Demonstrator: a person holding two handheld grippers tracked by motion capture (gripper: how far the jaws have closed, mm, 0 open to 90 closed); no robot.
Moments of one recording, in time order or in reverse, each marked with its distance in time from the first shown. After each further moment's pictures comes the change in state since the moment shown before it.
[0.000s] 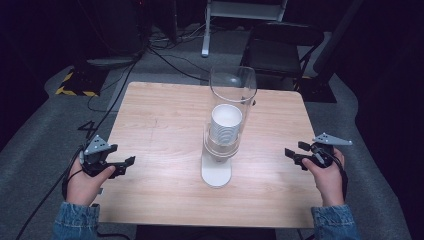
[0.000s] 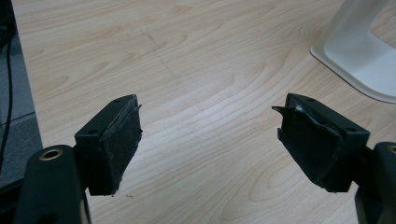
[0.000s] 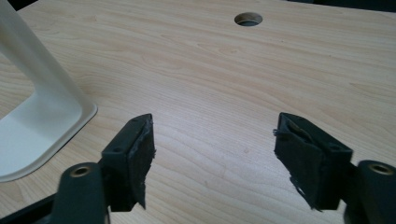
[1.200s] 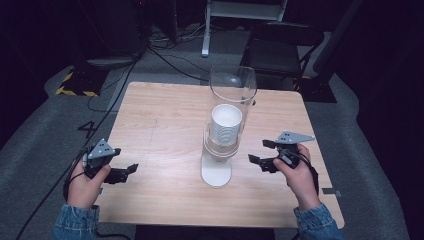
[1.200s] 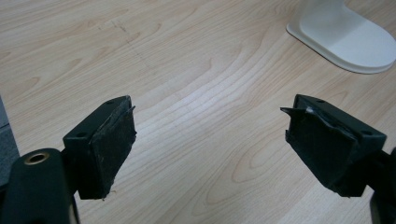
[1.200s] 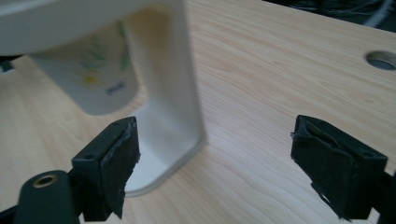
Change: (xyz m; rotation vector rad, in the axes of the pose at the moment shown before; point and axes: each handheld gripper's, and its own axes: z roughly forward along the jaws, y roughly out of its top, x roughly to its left) left arm -0.008 -0.002 -0.001 0.059 -0.057 0.088; right arm 0.100 0.033 0.032 -0.005 0.281 -0.184
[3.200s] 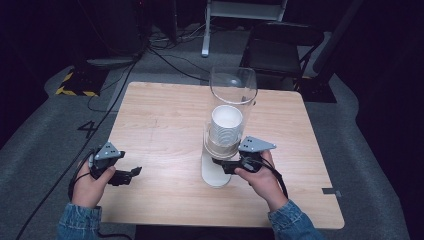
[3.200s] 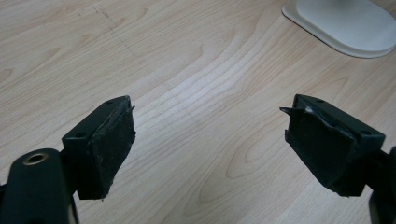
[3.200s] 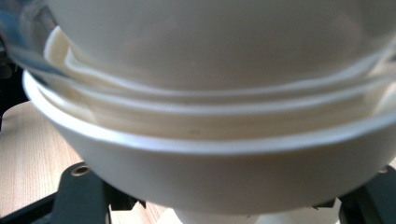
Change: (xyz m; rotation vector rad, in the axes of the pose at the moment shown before) left arm -0.002 -0.004 0.013 0.036 -0.030 0.012; right arm 0.062 0.010 0.072 -0.166 0.082 -0.089
